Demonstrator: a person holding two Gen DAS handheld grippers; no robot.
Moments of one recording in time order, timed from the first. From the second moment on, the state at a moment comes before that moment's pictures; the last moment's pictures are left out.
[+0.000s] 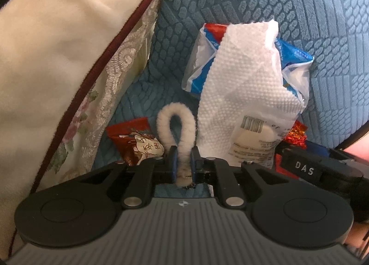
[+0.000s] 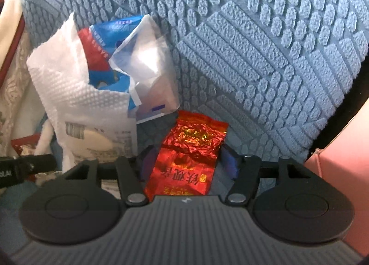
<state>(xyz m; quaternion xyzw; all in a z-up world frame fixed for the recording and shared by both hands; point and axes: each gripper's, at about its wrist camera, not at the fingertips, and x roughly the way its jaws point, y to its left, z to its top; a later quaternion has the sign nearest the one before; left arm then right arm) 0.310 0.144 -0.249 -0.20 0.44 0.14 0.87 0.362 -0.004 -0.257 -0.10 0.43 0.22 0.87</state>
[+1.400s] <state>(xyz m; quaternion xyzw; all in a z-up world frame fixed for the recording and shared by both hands) 0.240 0.131 -0.175 -0.21 0.37 0.11 0.90 0.271 -0.098 -0.177 -0.09 0.42 0.23 0.87</state>
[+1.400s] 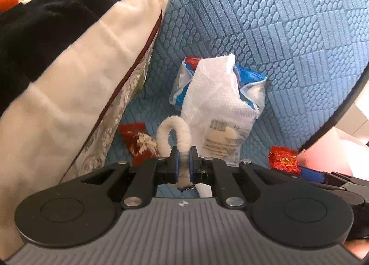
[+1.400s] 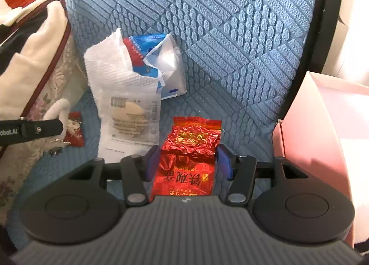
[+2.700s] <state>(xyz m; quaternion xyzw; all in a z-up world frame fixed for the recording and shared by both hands) 0.145 0.064 -0.178 -0.19 0.41 0.05 0.89 0.156 -0.146 -0.182 -0.06 0.46 0.20 0.87</state>
